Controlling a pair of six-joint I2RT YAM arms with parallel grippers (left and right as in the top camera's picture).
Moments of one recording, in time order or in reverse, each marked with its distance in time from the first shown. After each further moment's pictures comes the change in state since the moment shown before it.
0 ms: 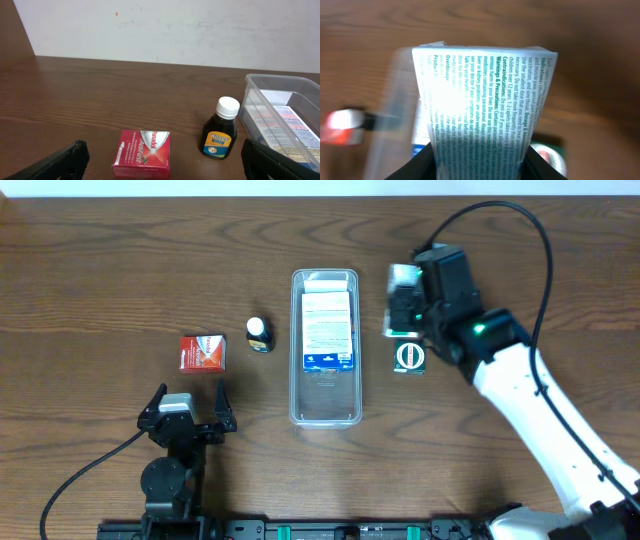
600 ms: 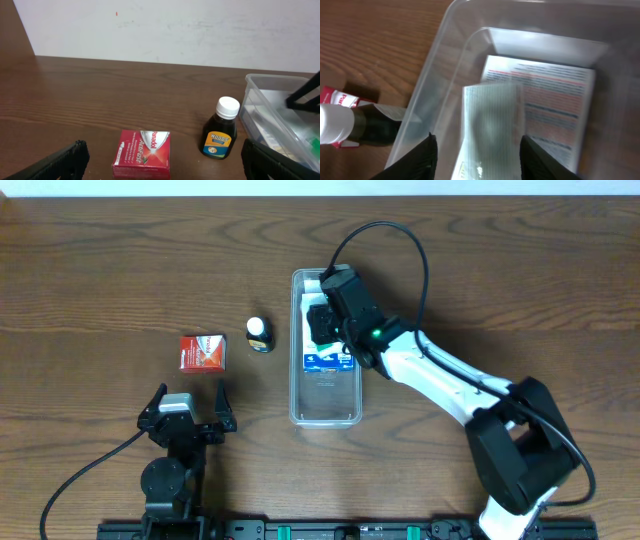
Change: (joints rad) left arm 0.000 0.000 0.000 0.000 0.000 0.000; right arm 0.174 0.418 0.000 0.418 -0.063 0.020
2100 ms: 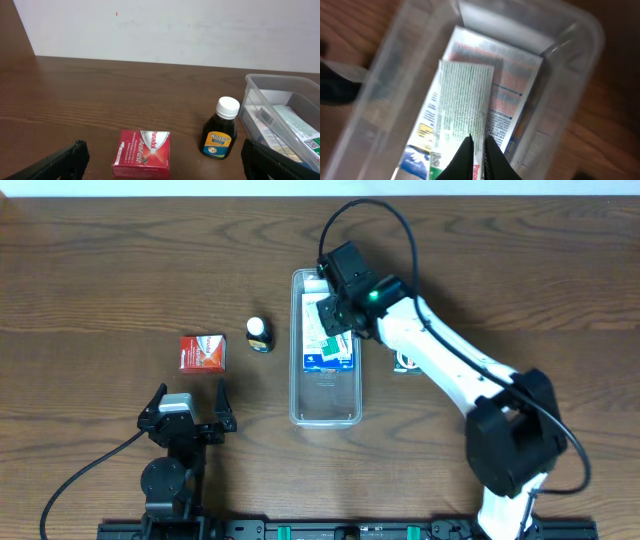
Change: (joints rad) left arm 0.000 0.000 0.000 0.000 0.000 0.000; right arm -0.033 0.077 0.319 -0.536 0.062 -0.249
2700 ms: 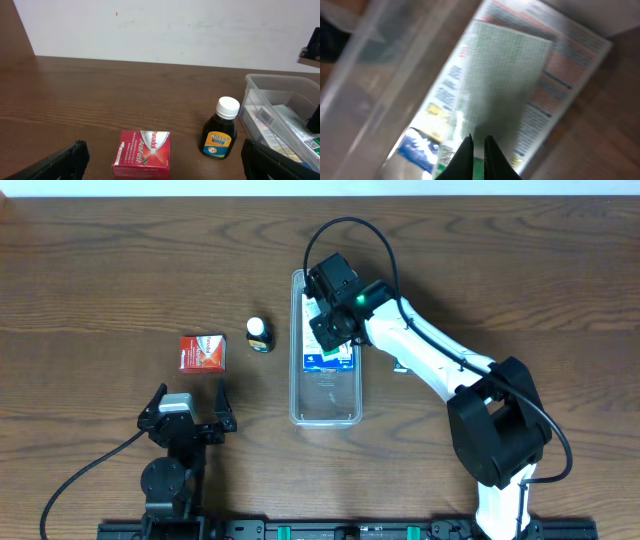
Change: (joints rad) left arm 0.000 0.000 0.000 0.000 0.000 0.000; right arm 0.020 0.060 0.000 -0.022 -0.104 -0.125
